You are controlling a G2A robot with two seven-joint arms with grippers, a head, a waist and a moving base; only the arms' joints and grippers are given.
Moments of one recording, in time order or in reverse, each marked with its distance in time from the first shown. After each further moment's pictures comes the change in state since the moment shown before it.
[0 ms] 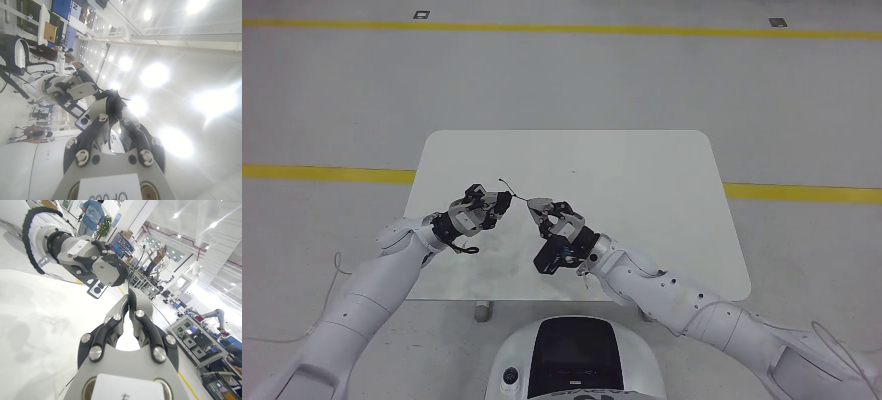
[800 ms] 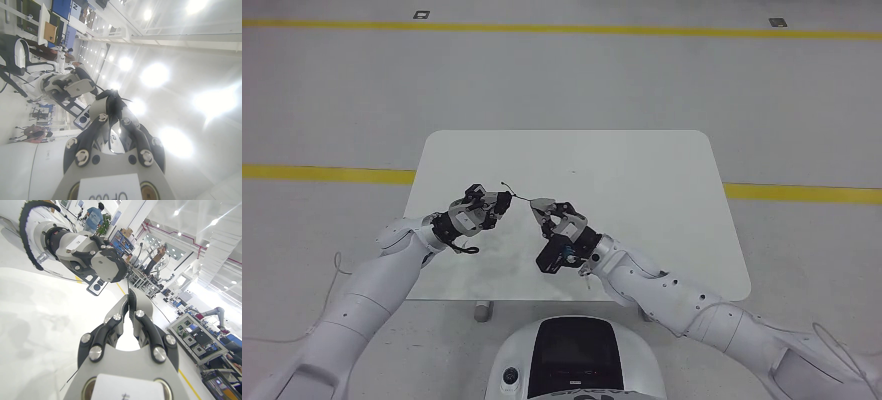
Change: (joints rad) left arm 0.000 0.000 0.000 0.000 0.000 0.000 0.000; right arm -0.013 0.005 0.015 0.001 0.000 -0.010 0.003
